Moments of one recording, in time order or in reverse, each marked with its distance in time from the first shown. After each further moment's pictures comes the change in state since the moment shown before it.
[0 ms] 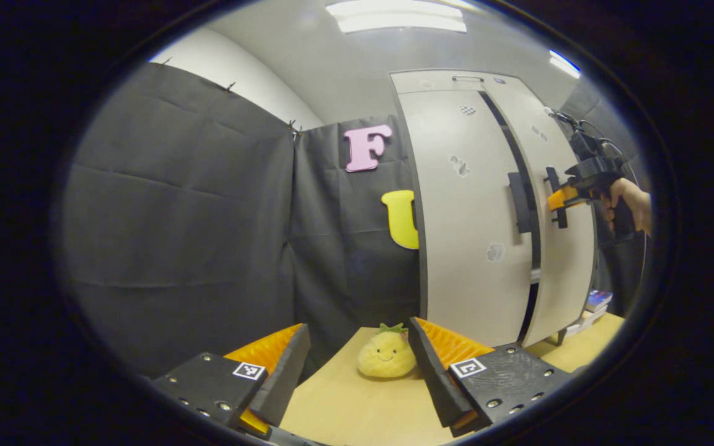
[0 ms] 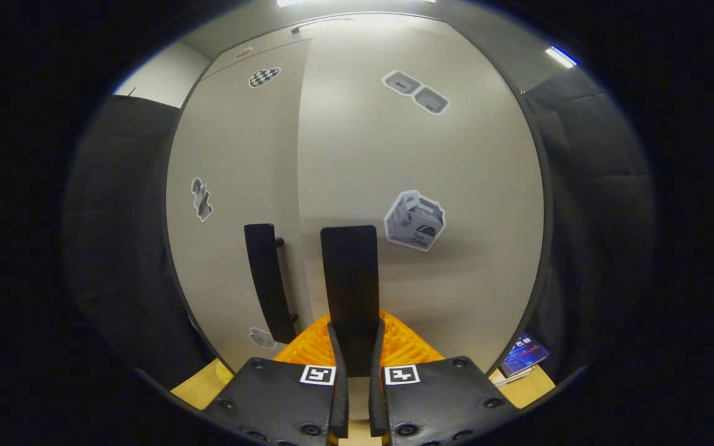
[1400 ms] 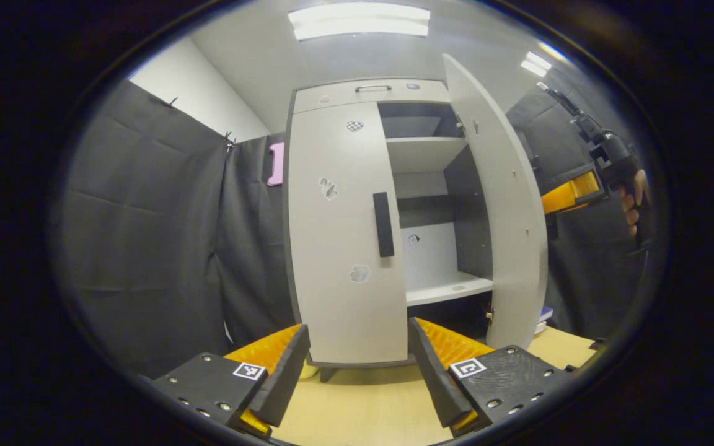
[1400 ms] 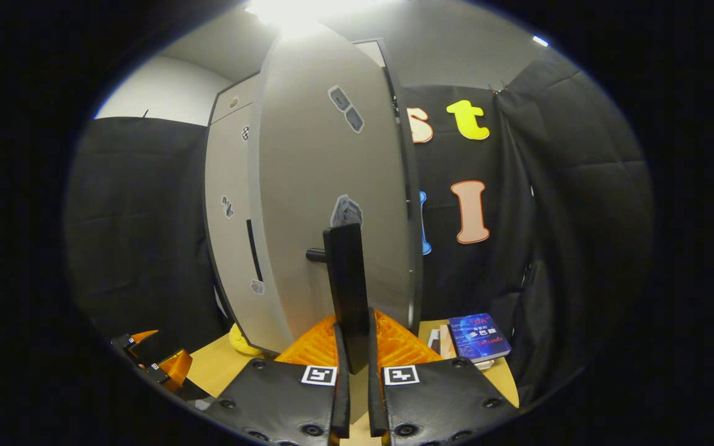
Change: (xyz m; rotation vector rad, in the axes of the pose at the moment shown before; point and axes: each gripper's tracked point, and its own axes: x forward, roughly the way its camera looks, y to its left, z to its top) left arm -0.056 -0.230 0.042 0.027 -0.024 -0.233; right arm -0.097 -0.087 -0.008 0.010 0.028 0.085
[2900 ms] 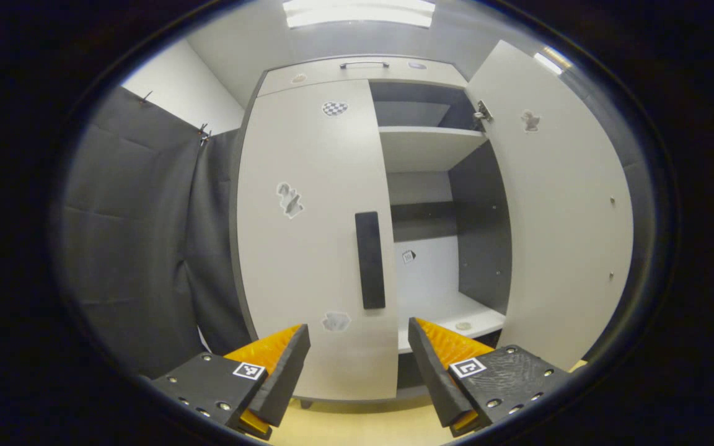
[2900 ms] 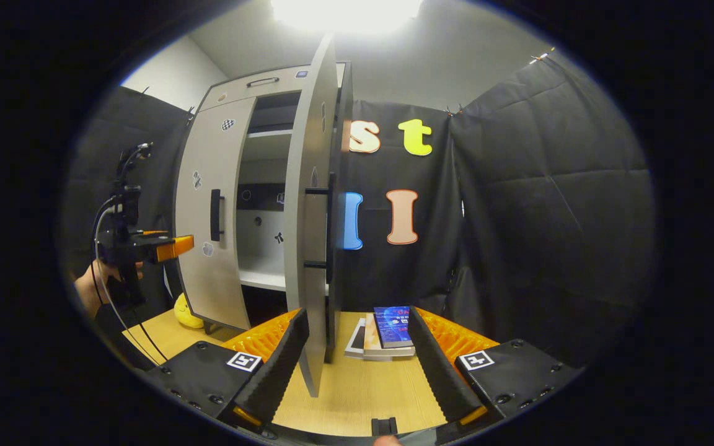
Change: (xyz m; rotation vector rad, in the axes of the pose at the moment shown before) left arm 0.165 -0.016 0.074 -0.016 0.002 -0.054; right arm -0.051 -0.060 -0.019 -0.098 -0.040 -0.246
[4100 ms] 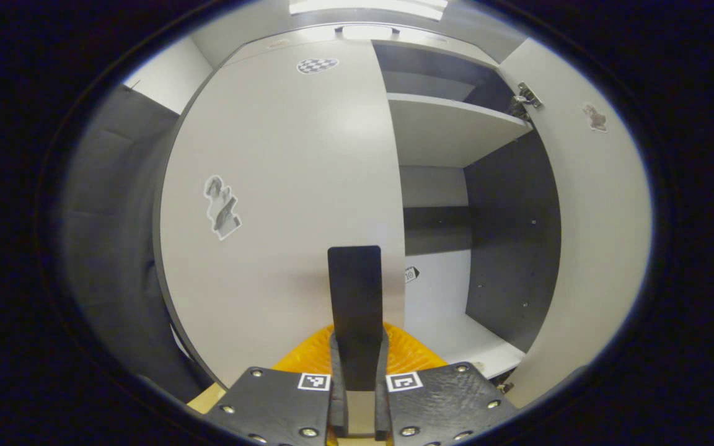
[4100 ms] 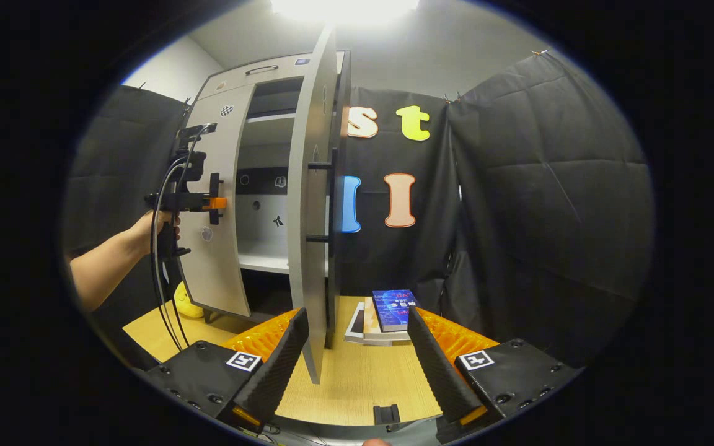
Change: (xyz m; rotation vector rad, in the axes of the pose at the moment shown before) left arm 0.126 -0.016 0.007 -0.036 0.073 -0.037; right arm -0.011 0.006 -0.012 0.002 0.054 0.017
